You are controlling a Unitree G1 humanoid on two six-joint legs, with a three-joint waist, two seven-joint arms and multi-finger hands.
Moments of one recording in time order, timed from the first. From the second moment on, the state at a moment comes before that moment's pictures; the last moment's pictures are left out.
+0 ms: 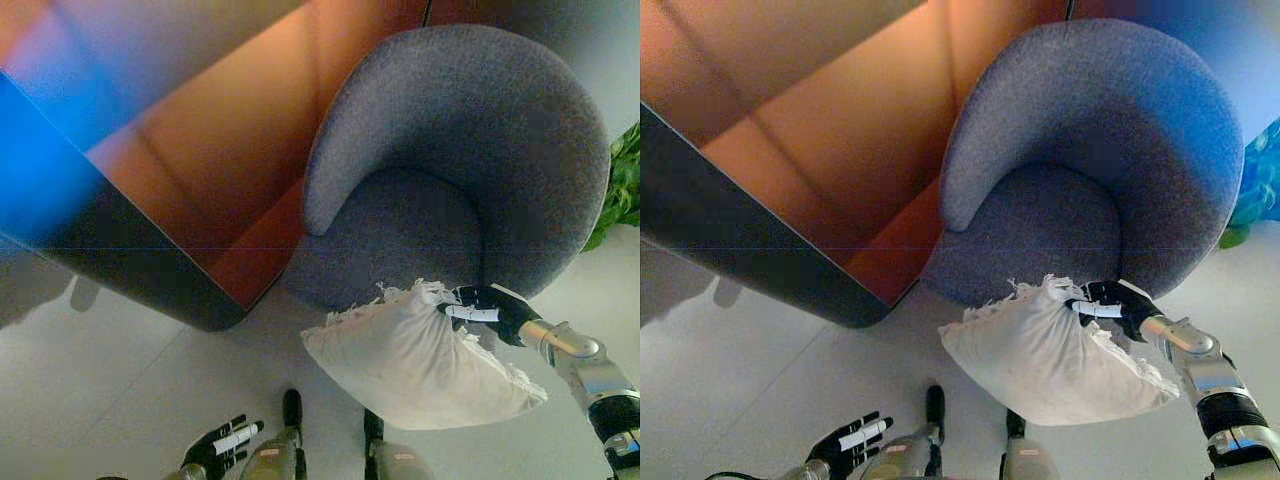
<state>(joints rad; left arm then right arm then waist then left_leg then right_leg) 0.05 0.31 -0.17 1.13 -0.55 -0.05 -0.27 -0.24 -0.81 0.15 0.61 0.39 0.04 0.48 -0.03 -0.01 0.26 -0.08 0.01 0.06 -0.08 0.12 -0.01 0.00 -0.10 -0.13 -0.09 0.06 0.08</state>
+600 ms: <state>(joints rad) 0.06 0.30 -0.17 1.23 -0.51 -0.02 -0.27 -0.89 -1.07 0.36 1.02 0.50 0.26 0.57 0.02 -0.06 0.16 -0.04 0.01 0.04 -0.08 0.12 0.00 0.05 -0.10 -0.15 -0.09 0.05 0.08</state>
